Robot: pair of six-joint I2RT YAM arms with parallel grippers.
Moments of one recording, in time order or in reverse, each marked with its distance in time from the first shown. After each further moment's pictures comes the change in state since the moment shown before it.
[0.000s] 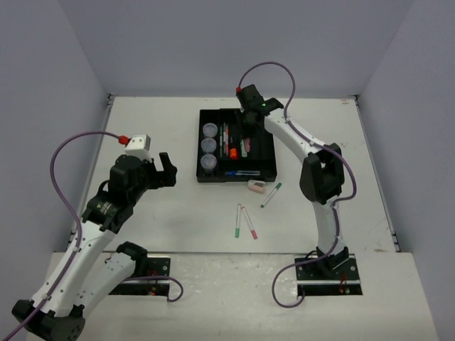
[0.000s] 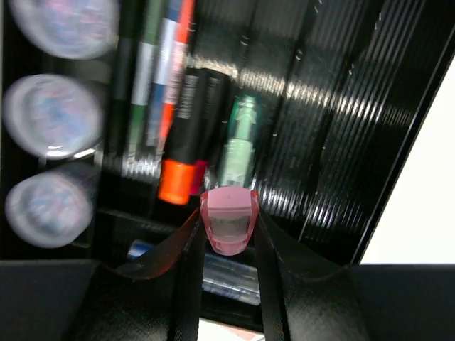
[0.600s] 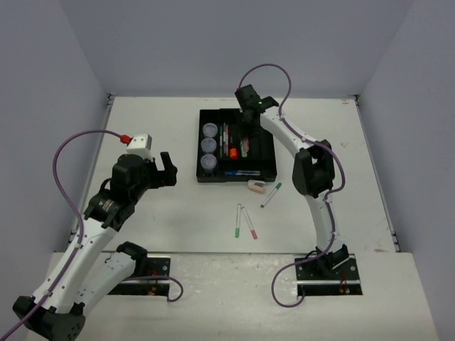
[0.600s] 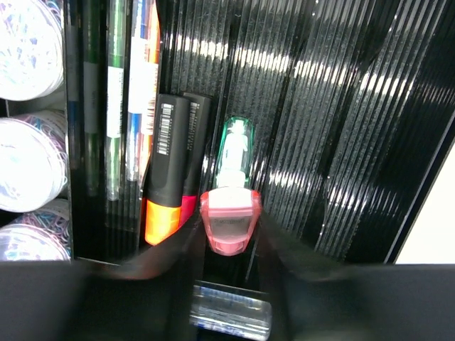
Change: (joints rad) left arm 0.000 0.022 0.000 0.000 -0.009 0.000; right arm -0.019 0.116 0.121 -0.044 -0.012 0.027
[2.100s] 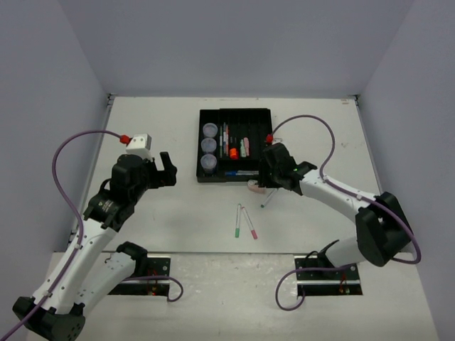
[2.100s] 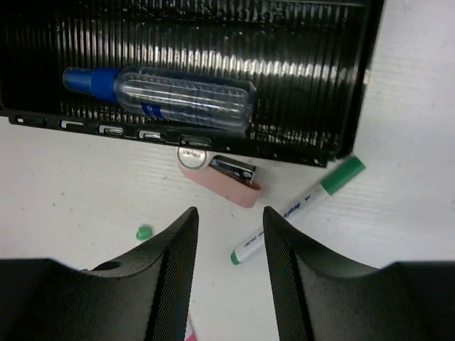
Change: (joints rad) left arm 0.000 -0.005 0.000 0.000 -0.004 0.000; right arm 0.098 -0.881 -1.268 0.529 0.037 0.234
